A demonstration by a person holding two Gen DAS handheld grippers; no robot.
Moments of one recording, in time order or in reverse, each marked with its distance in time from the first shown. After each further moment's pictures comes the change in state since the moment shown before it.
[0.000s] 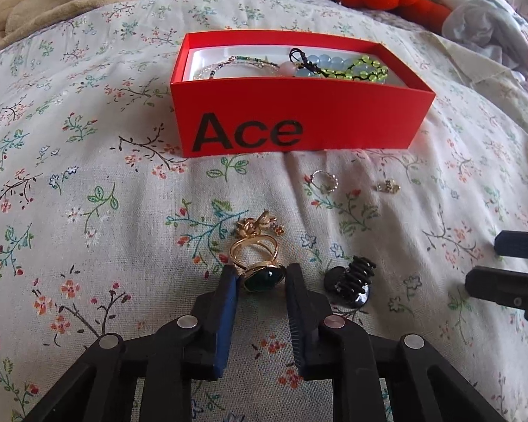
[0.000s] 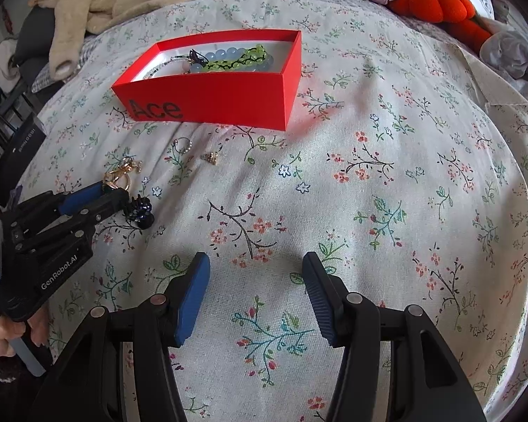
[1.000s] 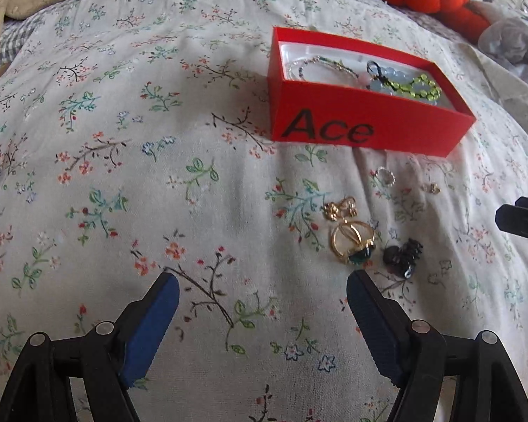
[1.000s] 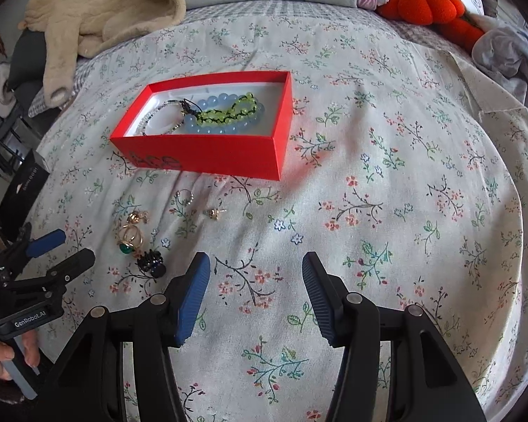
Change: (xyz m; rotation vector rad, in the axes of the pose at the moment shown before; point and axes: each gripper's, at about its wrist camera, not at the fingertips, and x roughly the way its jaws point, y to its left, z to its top) left arm -0.029 0.043 -0.005 -0.101 0.079 0.051; right arm -0.016 -0.006 0.034 0.068 -0.027 0.014
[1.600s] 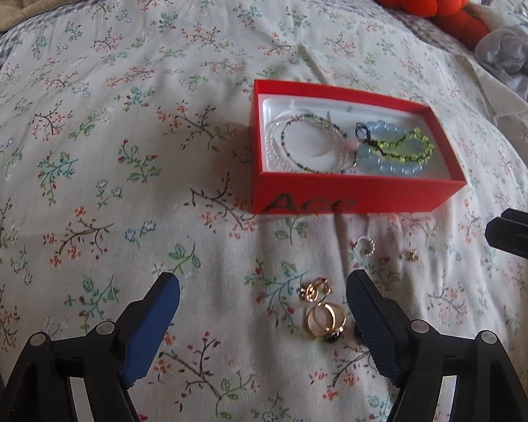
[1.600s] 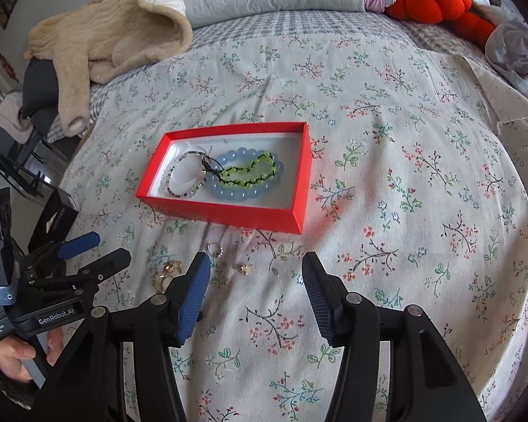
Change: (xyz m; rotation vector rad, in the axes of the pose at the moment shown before) left arm -0.003 -0.006 0.068 0.004 0.062 -0.030; right arm -0.016 0.001 0.050 0.046 -0.009 0.116
